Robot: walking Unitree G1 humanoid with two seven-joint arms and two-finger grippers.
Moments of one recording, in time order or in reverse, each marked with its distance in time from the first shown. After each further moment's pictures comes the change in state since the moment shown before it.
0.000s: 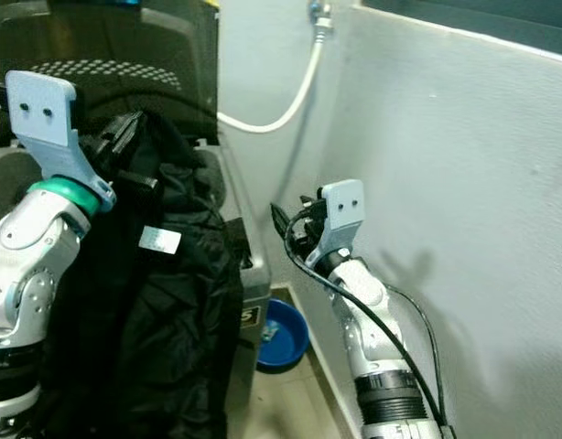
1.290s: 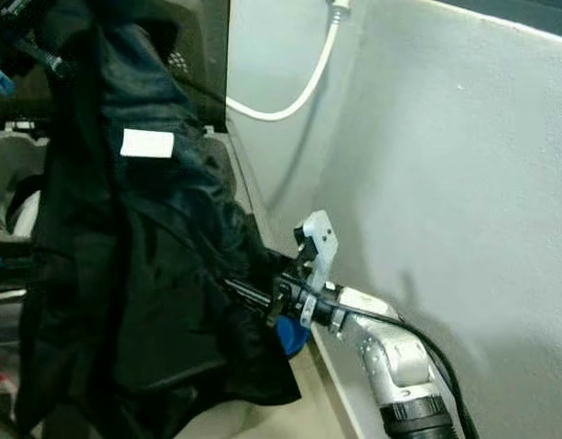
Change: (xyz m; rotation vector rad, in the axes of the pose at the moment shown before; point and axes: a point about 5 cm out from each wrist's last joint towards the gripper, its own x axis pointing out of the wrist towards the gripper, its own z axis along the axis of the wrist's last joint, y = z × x) left arm 0.023 0.066 0.102 -0.016 -0.367 -0.184; right arm -0.026 0.035 -0.008 0.294 0.102 0.474
